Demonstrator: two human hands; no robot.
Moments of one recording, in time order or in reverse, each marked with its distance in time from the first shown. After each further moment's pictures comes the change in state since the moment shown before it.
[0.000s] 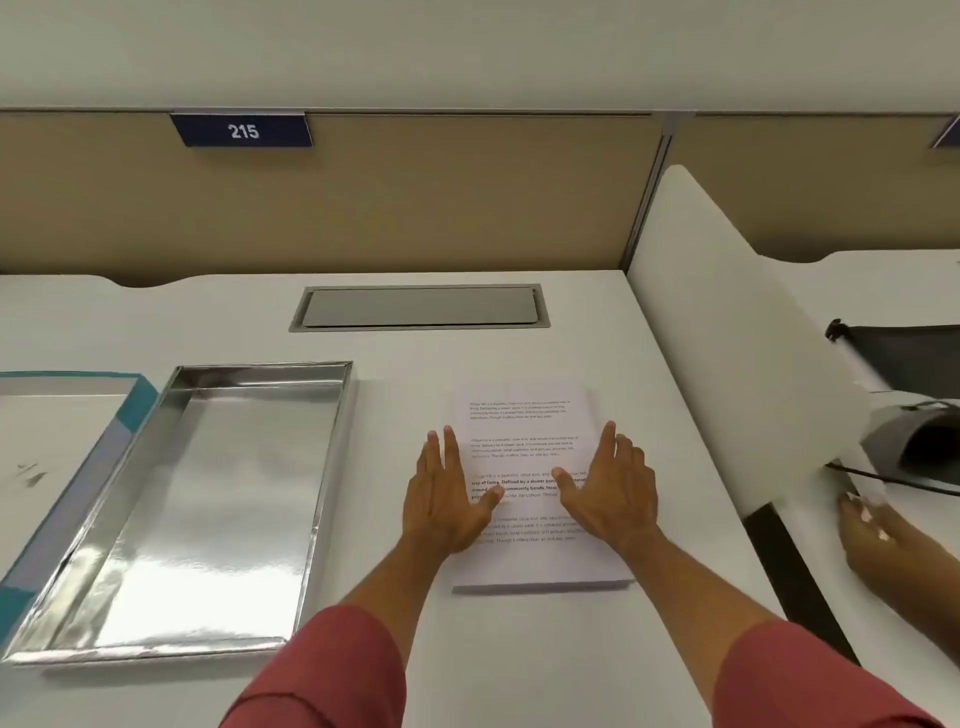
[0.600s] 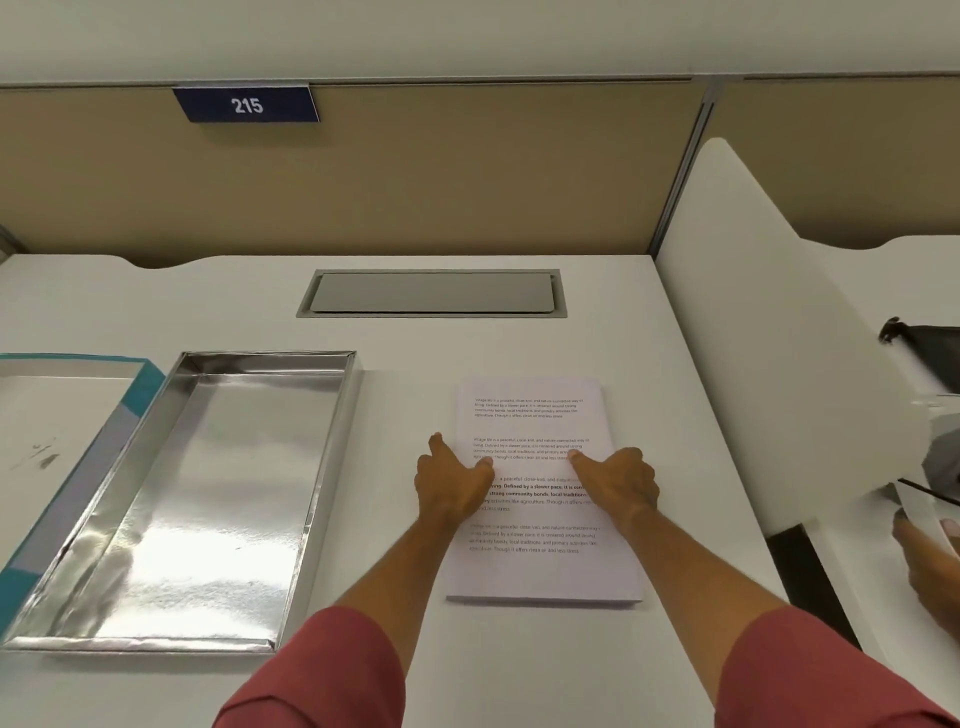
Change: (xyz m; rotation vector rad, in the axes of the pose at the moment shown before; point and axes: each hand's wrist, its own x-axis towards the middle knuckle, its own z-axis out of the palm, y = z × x) left_hand 0.036 0.022 0.002 -0.434 0.080 -0.453; right_hand 0.050 0.001 0.012 0.480 -0.210 0.449
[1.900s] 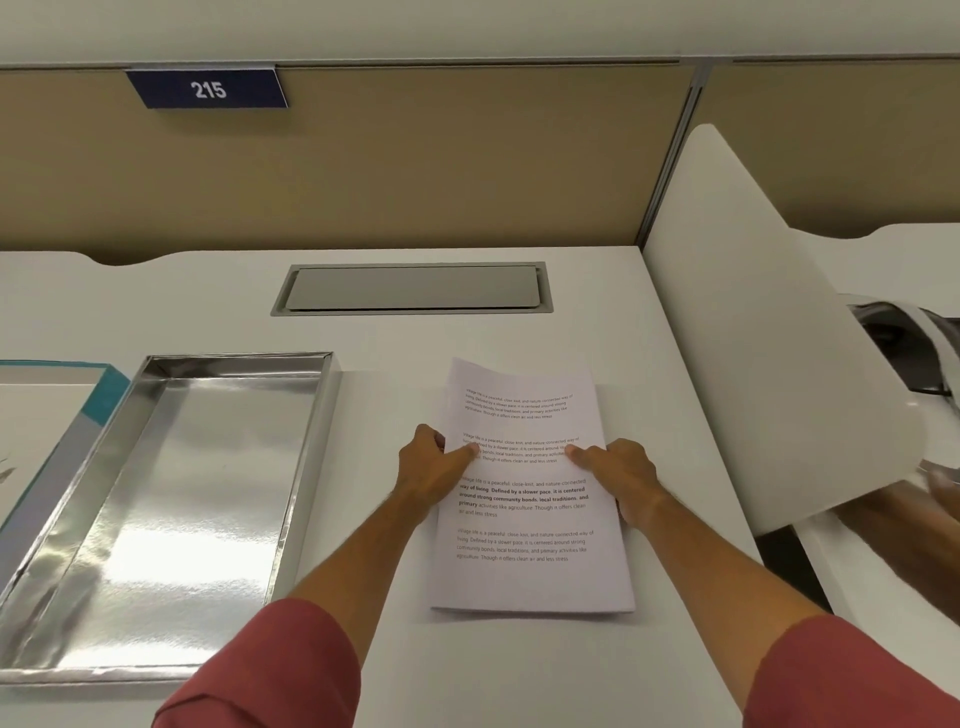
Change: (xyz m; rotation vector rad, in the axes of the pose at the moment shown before) left_hand 0.029 0.009 -0.008 -0.178 -0.126 -0.004; right_hand 0.025 0.008 -0.021 0.372 -0.239 -0.009
